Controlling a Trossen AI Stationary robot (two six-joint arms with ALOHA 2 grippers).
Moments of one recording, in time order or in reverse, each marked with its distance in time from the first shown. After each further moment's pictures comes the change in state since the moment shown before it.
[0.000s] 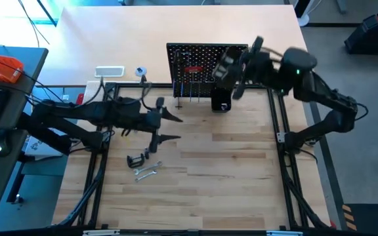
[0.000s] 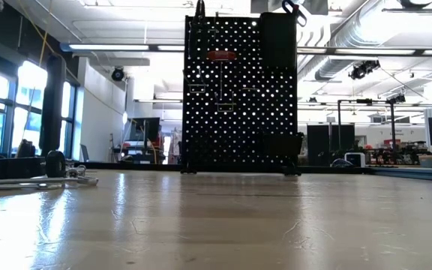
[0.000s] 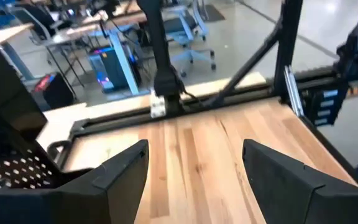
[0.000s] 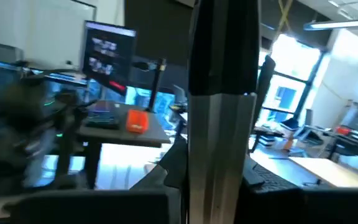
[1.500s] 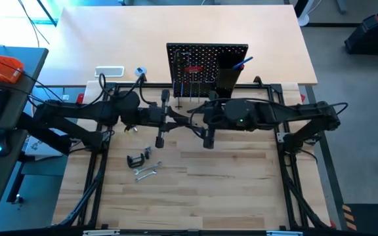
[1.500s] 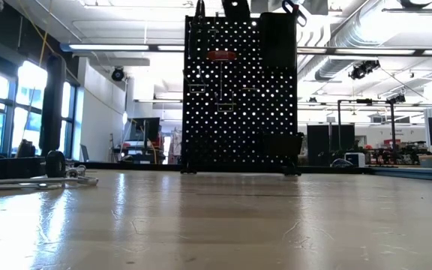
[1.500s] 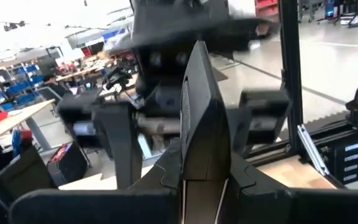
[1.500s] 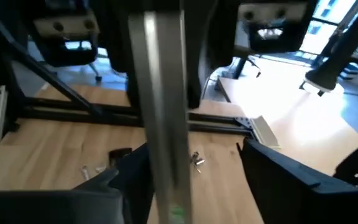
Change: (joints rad) left arm 0.049 0.052 0.004 0.324 0.090 0.117; right arm 0.292 0.204 -0.130 -0.112 0.100 0.146
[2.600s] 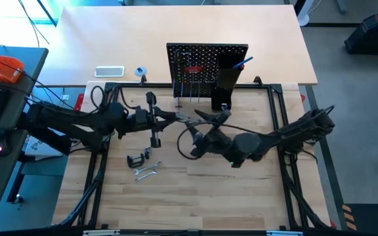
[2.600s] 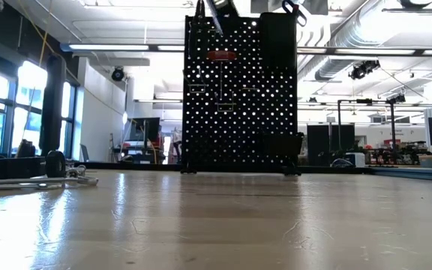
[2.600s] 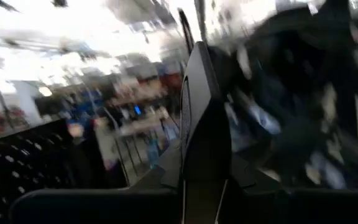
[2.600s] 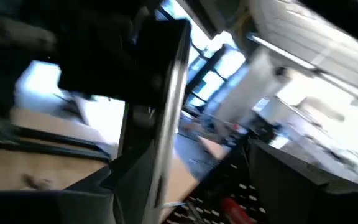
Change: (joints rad) left arm -0.055 -0.157 -0.364 0.420 -0.230 -0.002; right arm 0.221 0.093 -0.261 0.904 0.752 -0.766
